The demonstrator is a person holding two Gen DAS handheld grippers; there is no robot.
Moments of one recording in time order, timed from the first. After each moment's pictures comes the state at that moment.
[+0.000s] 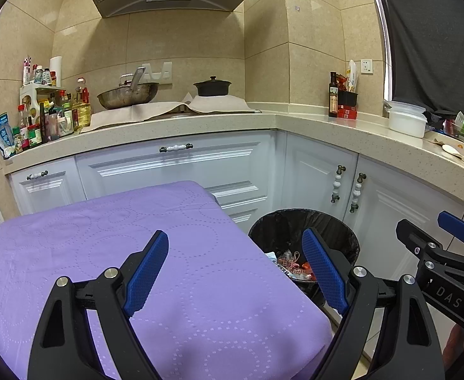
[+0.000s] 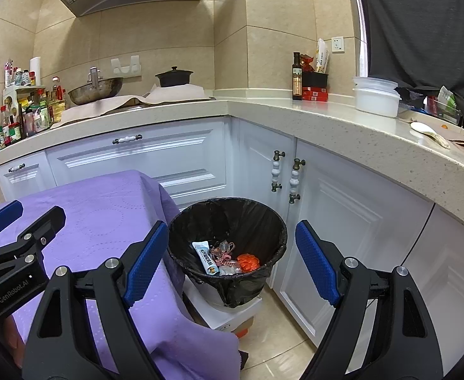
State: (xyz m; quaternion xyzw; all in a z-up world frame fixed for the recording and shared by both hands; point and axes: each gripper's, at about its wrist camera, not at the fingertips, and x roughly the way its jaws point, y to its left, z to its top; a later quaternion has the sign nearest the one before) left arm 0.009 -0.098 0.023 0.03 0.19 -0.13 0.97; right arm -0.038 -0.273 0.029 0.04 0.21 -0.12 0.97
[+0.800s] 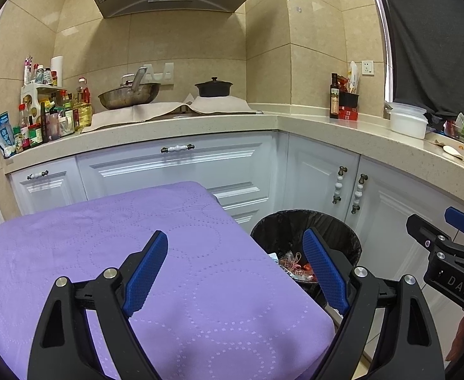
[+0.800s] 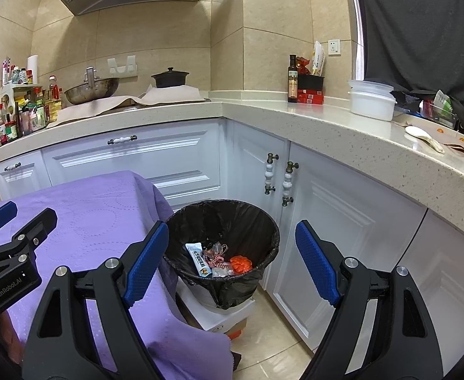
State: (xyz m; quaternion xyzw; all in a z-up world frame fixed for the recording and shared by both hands) left arm 0.013 -0.091 0.021 0.03 0.19 -0.13 0.97; right arm -0.040 -0.287 0.030 0.03 0.20 -0.13 0.97
